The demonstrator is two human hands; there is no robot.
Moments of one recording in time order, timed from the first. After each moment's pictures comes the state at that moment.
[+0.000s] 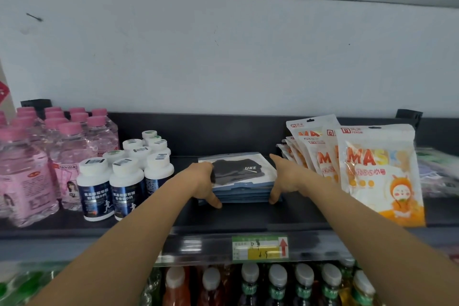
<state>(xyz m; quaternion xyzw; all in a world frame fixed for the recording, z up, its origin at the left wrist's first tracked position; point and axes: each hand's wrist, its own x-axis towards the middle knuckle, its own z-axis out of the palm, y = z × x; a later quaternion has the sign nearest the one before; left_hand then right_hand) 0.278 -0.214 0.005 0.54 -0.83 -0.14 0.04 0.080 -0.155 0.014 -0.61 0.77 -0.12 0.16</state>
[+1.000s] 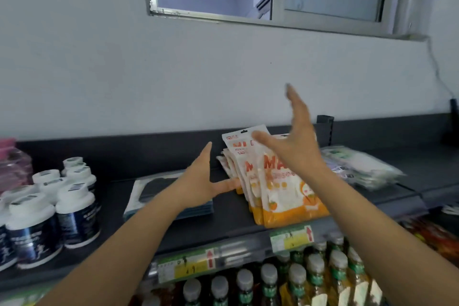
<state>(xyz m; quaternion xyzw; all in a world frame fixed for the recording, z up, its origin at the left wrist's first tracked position) 0.176 -0.142 0.033 0.33 -0.86 -0.29 0.25 0.010 -0.042 0.077 -0.56 0.57 -0.59 -0.09</state>
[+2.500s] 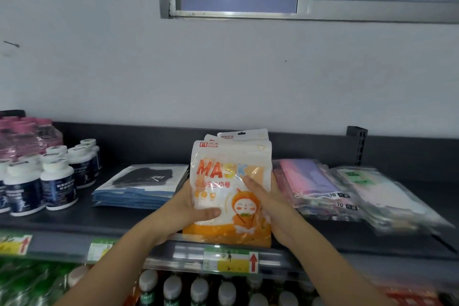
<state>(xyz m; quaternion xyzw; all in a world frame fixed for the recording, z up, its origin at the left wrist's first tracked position) 0.088 -0.104 -0.023 0.36 -0.70 -0.51 0.35 -0.119 -0.083 -0.028 -0.45 0.47 -0.55 0.53</state>
